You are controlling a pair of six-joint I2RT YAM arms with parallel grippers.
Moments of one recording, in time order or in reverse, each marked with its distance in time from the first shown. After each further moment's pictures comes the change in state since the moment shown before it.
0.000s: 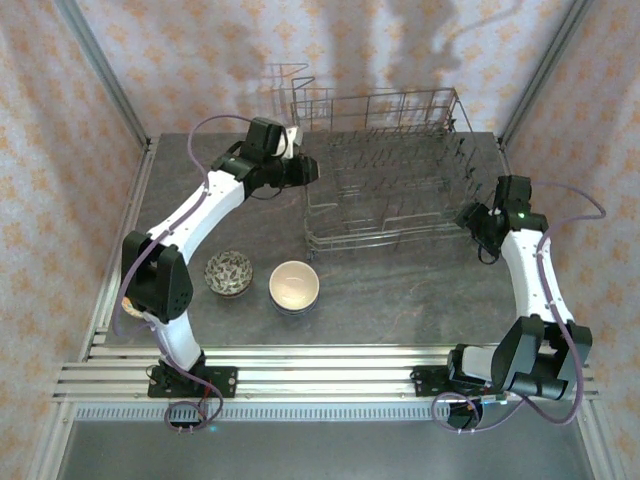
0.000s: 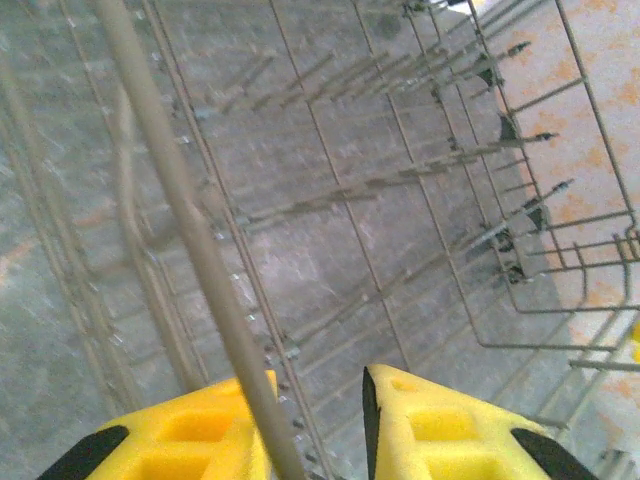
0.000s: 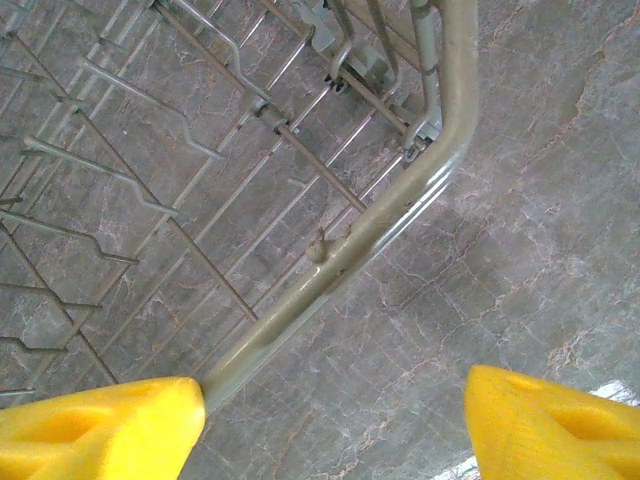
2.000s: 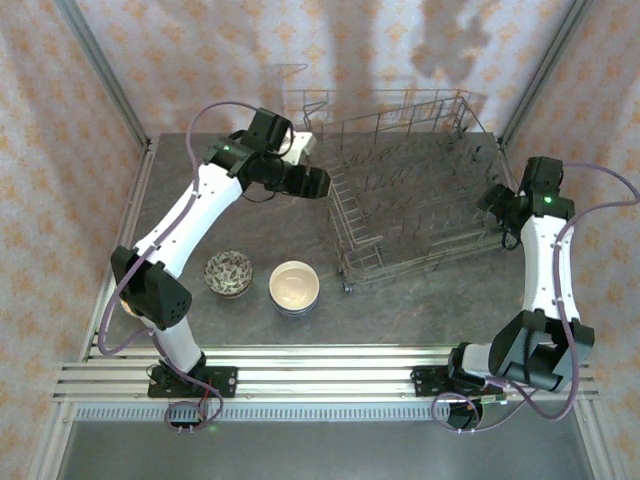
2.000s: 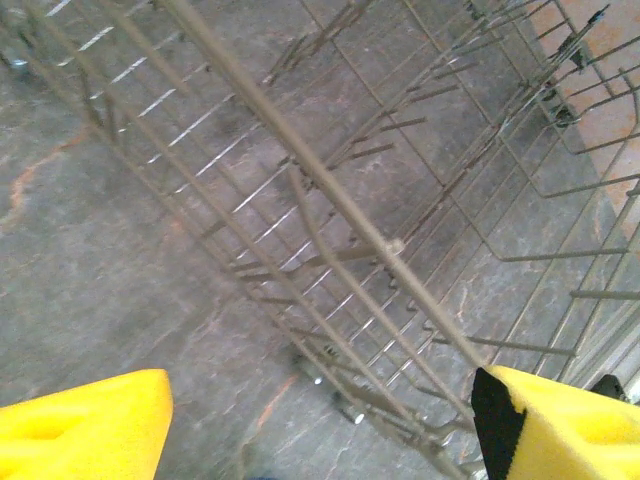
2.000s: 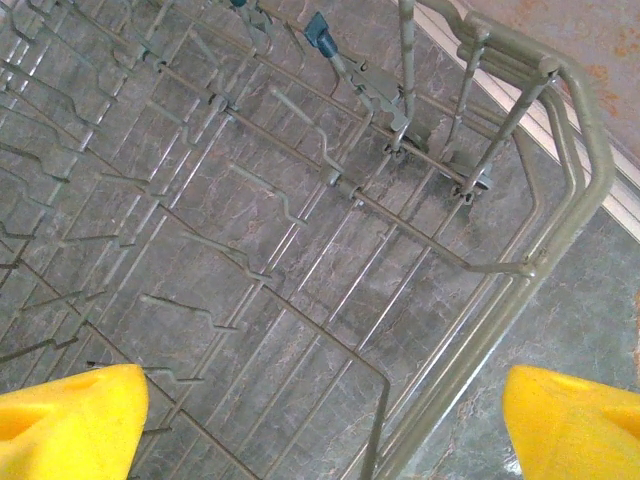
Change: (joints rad) left arm -0.055 -0.032 0.264 -0.502 -0.020 0.282; right arm -0.108 0.052 0.211 -0.112 0.046 -0.118
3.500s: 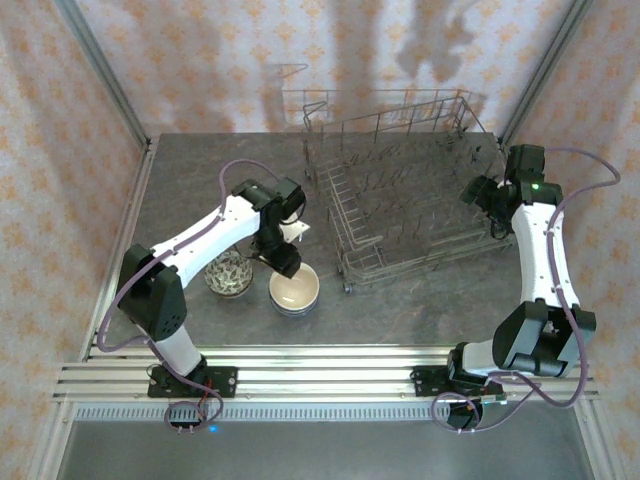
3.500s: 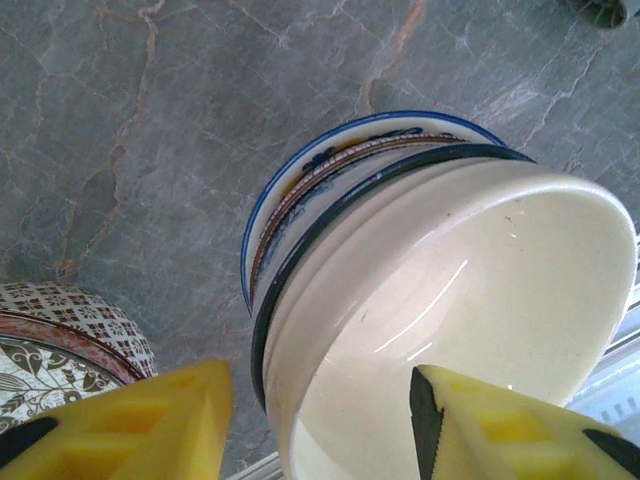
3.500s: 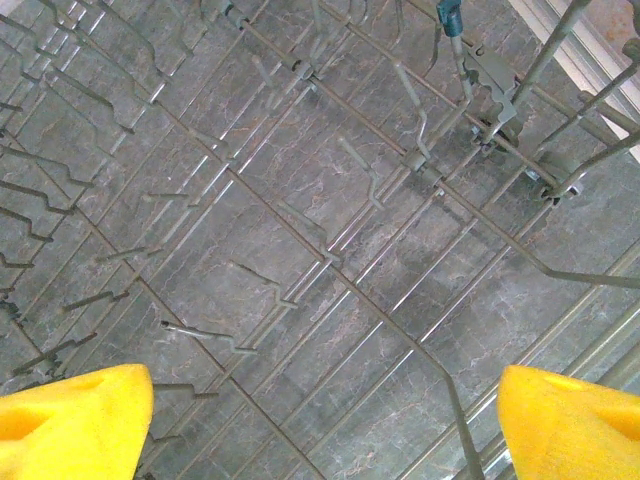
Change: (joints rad) left arm -0.132 -0.064 -0.425 -0.283 -0.204 0.206; right arm 0.108 0.058 0.079 -0.038 -0.014 -0.018
